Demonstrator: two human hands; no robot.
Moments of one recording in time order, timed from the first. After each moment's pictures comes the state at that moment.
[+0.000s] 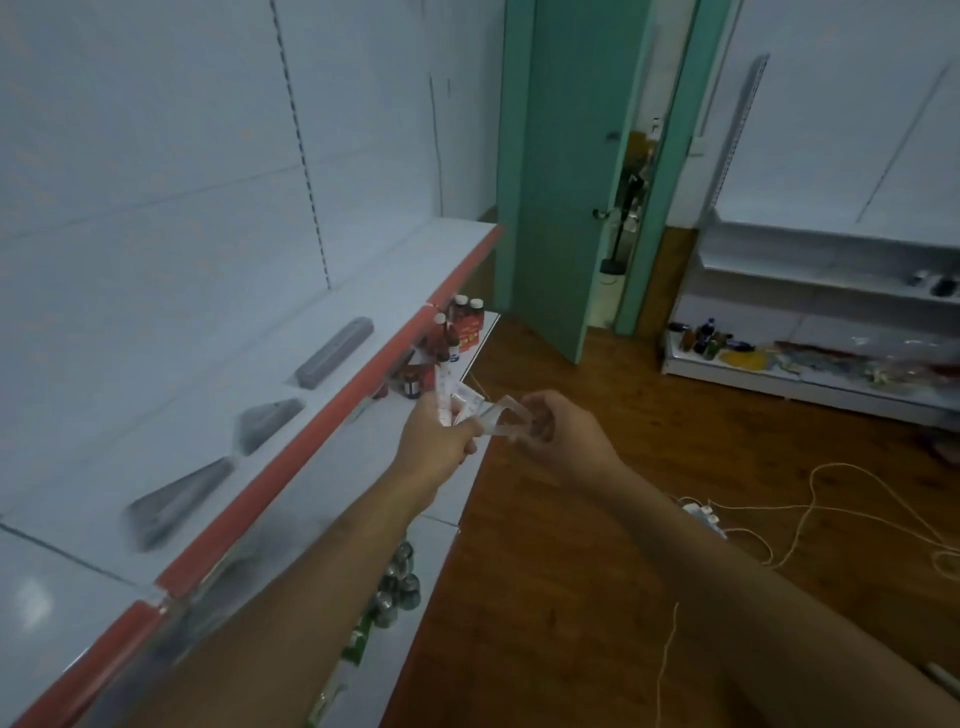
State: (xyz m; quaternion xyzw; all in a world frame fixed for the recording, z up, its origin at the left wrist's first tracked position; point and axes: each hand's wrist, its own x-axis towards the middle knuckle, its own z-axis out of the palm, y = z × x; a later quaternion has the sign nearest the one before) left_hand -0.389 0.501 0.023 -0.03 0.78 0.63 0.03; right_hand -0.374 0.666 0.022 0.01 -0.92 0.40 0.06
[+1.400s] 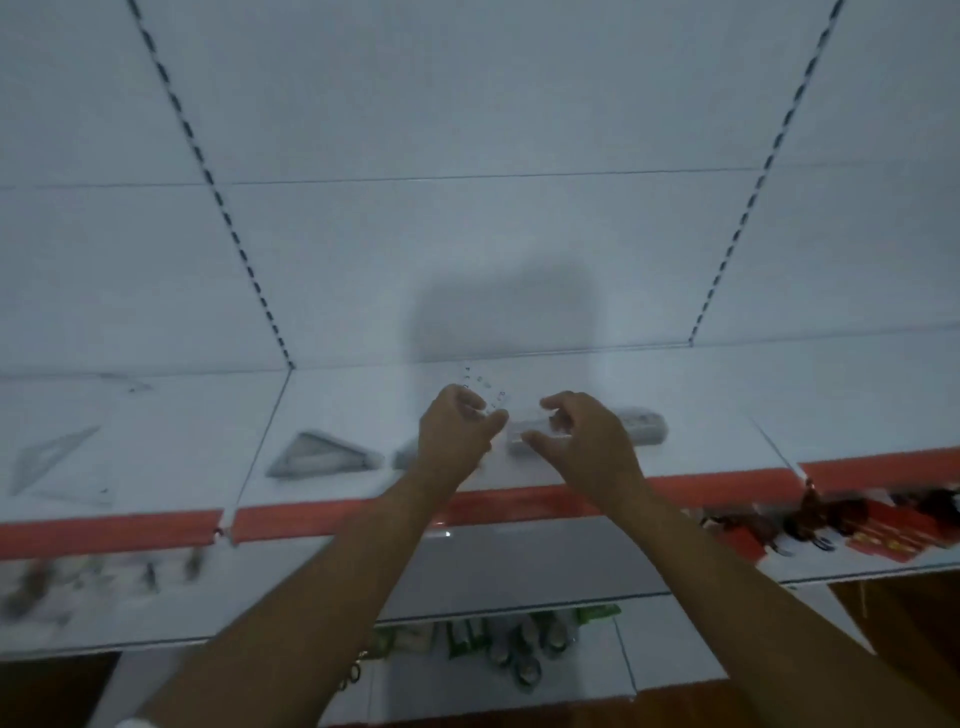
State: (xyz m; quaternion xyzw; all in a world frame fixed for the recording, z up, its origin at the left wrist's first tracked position) left_hand -0.606 0.371 -0.006 -0.47 0.67 0.48 -0.32; right_hand -0.745 0.461 -0.016 0.52 -0.77 0.36 -0.07
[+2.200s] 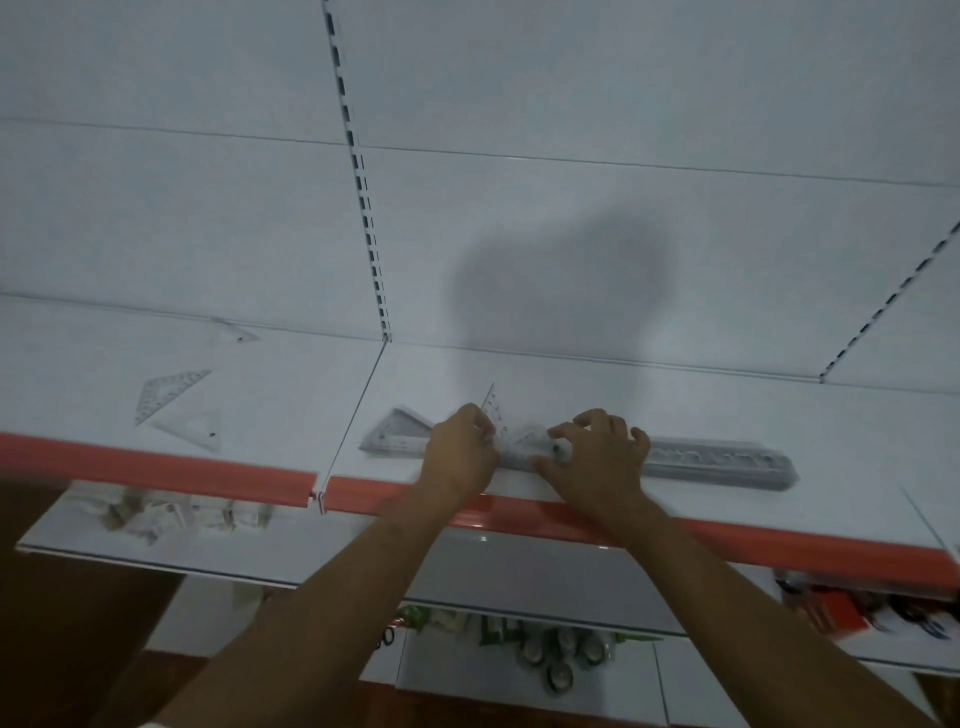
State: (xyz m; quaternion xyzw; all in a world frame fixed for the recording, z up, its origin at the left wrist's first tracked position) left_hand -0.519 0.314 -0.047 -0.54 0.72 0.37 -0.24; right_hand -0.677 0.379 -0.058 0.56 -0.82 0.12 -0.01
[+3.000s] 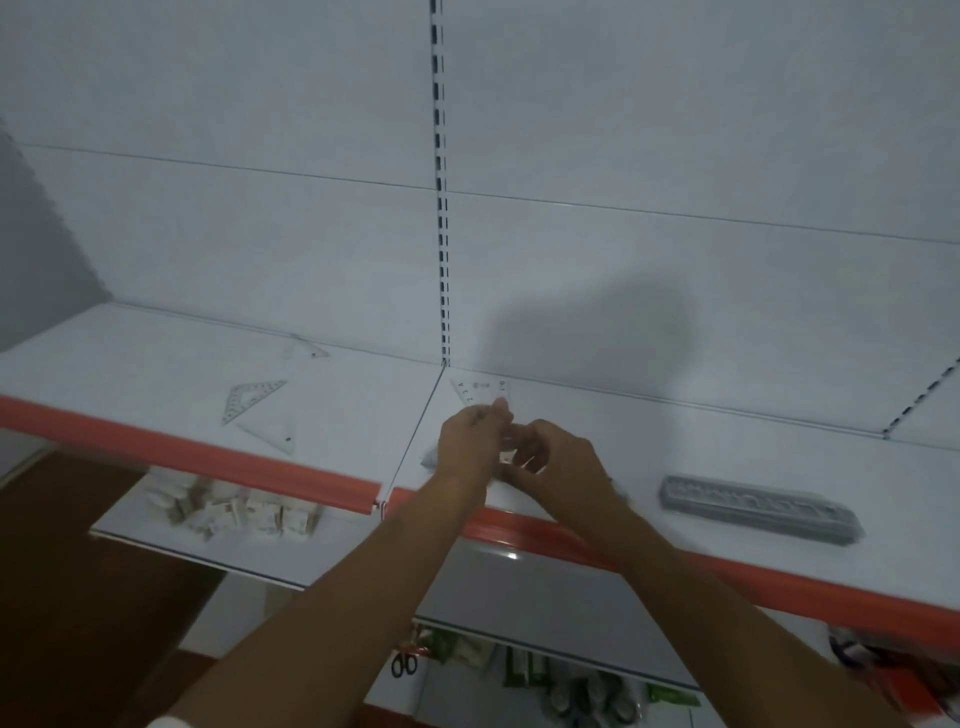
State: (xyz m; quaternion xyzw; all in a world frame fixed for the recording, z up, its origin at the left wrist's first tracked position) left_hand -0.478 0.313 -0.004 -0.51 0.40 0.61 -0.45; right_hand -0.591 0.361 -0.013 0.64 -0.64 0.37 -0.21
